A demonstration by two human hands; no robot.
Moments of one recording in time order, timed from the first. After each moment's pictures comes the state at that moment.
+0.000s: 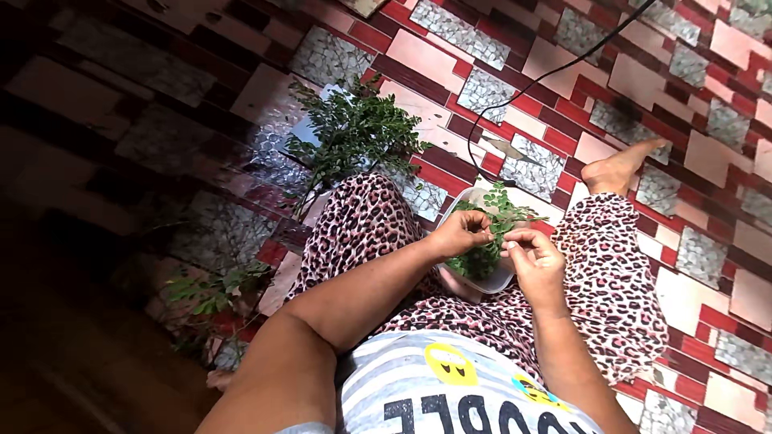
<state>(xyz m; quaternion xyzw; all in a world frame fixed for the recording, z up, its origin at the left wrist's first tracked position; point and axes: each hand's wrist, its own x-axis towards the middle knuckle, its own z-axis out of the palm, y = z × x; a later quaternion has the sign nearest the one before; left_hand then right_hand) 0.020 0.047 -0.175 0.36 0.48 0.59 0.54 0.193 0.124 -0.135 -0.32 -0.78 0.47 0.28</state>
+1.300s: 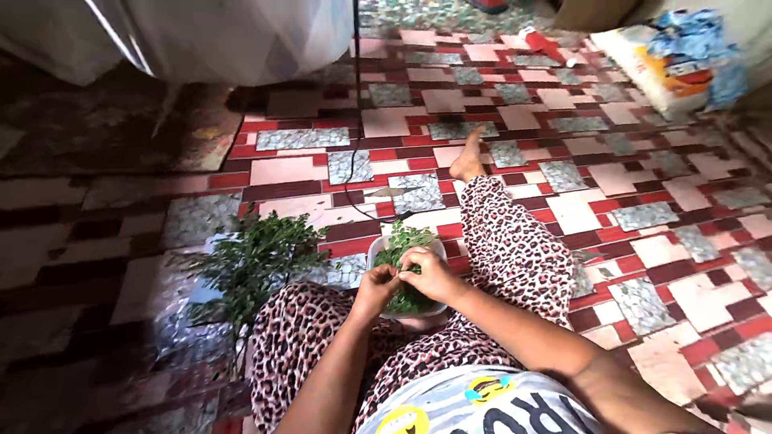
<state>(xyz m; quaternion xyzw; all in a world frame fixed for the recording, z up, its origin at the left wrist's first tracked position) 0.015 0.047 -0.184 0.41 0.54 0.54 0.50 0.166 0.129 -0.126 -0.37 -0.83 0.40 0.11</state>
